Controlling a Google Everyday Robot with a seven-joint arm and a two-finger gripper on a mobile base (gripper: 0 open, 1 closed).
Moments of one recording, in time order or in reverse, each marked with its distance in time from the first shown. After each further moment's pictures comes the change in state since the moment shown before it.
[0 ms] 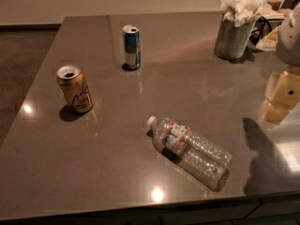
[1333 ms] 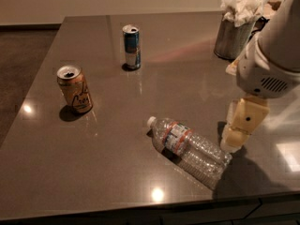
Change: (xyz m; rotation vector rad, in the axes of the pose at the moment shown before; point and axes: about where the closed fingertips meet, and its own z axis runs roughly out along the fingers) arm -0.041 0.044 0.042 -0.065 -0.019 0.017
